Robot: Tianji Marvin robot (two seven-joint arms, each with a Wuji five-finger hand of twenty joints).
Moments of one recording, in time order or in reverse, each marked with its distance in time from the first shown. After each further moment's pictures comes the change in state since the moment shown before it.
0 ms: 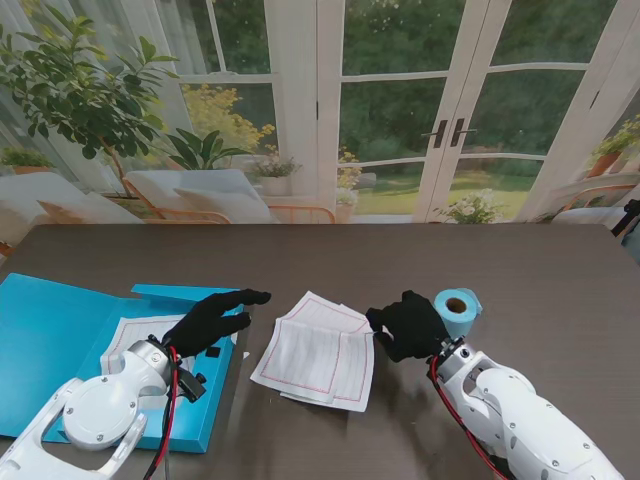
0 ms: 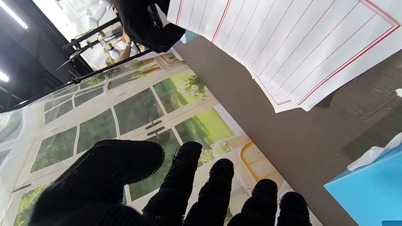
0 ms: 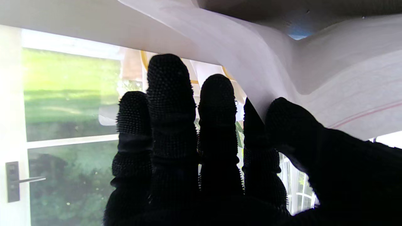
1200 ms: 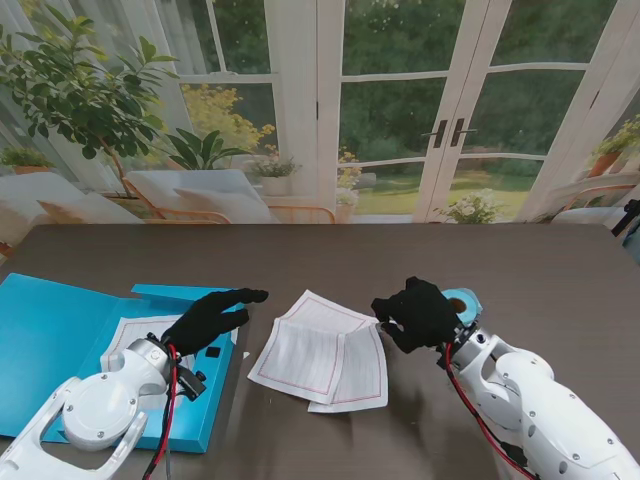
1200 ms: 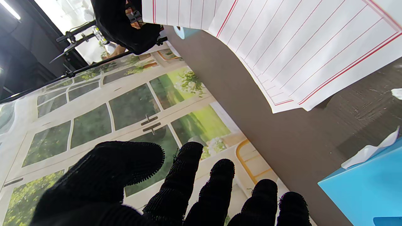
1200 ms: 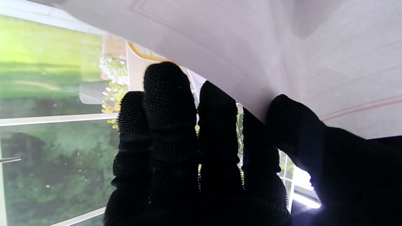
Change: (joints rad) left arm 0.002 -0.004 -0.005 -0.017 -0.010 0.046 0.005; right arm -0.026 0.021 0.115 -0.086 -0.033 -0.157 0.044; left_hand 0.000 0.018 -0.003 -0.020 0.000 0.011 -0.002 0.002 0.000 0.009 -0.001 0.000 0.000 0.000 0.000 0.000 0.000 -0.003 0.000 0.000; right_hand -0.001 -0.043 0.023 -0.026 0.023 0.006 0.024 0.000 0.036 0.001 0.014 0.061 0.009 0.000 0.140 0.061 0.000 -0.013 0.001 -0.001
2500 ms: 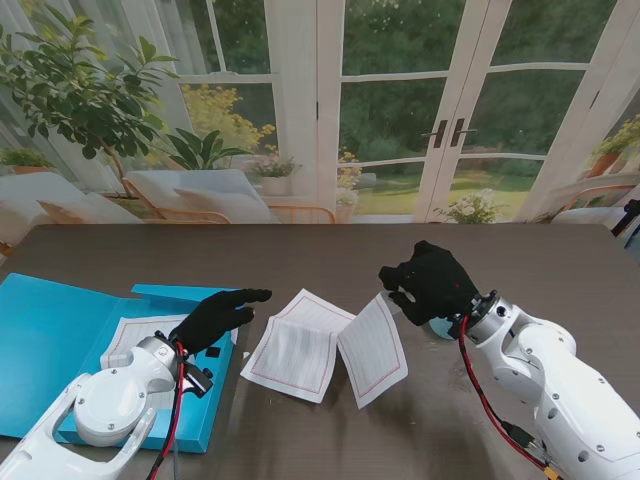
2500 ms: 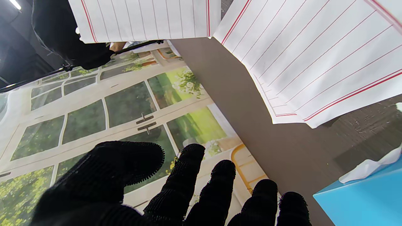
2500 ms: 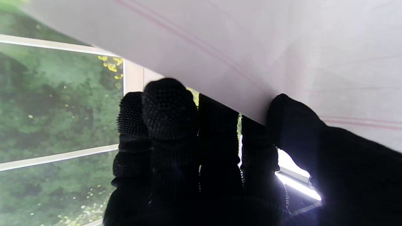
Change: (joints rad) left arm -0.042 -0.008 0.037 0.052 -0.040 0.016 0.012; right arm -0.028 -0.002 0.161 -0.172 -0.040 -0.097 0.045; left_hand 0.000 0.000 -0.001 0.000 -0.015 0.024 -0.007 0.000 -0.009 0.012 -0.002 0.000 0.000 0.001 0.000 0.000 0.000 0.000 0.000 0.000; right_hand 0.000 -0.004 0.000 0.000 0.024 0.021 0.001 0.025 0.036 0.001 0.036 0.050 0.000 -0.014 0.144 0.046 0.000 0.000 0.001 0.046
